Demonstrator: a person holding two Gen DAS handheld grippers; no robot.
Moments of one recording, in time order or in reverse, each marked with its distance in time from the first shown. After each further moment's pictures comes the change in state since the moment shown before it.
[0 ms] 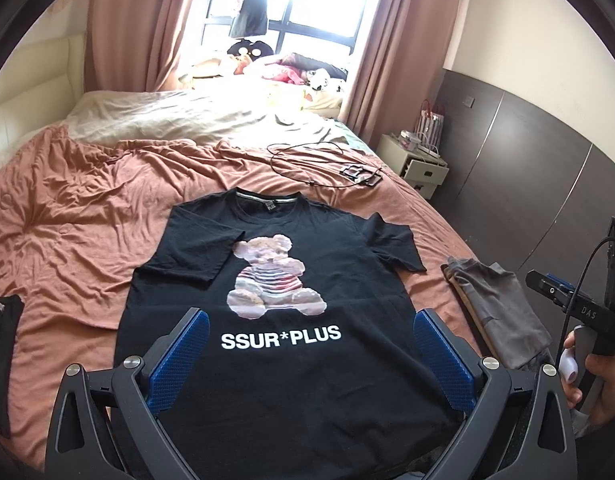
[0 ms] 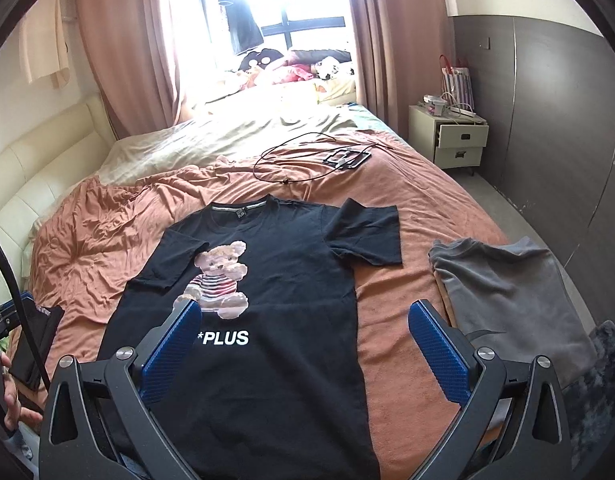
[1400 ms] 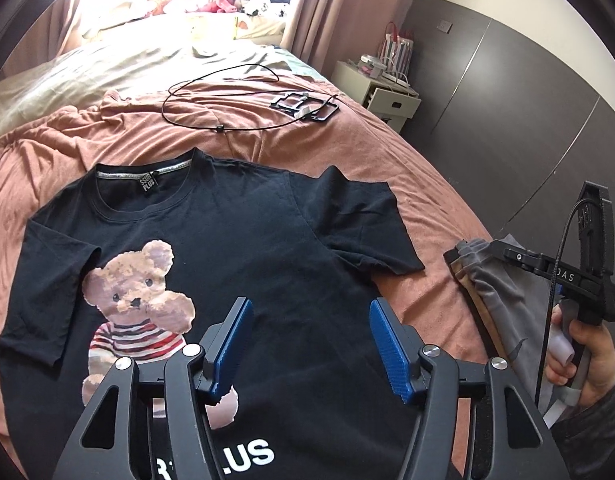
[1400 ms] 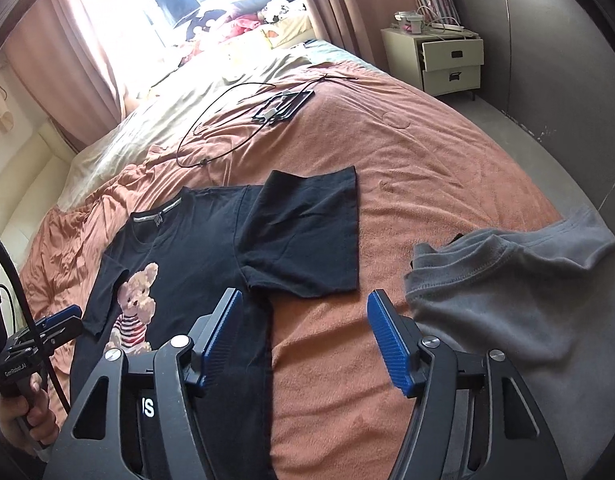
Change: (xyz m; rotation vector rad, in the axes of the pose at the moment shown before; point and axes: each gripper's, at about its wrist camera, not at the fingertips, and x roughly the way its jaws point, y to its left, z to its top) left arm 0.292 -0.082 0.065 0.086 0.247 -0.153; right arm 0.241 -0.161 0.081 0.199 0.188 0.059
